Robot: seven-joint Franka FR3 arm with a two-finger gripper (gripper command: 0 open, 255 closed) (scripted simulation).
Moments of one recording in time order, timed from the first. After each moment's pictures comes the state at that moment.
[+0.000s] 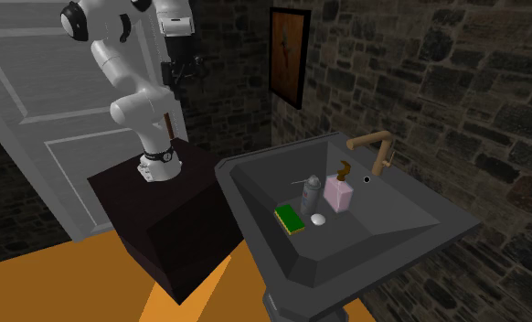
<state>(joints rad) 0.00 -0.78 0.00 -2.34 -0.06 1.65 -0.16</state>
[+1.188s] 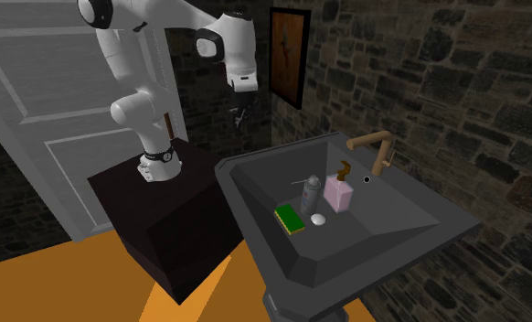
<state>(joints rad) 0.05 -0.29 0.14 -2.28 0.06 1.99 0.08</state>
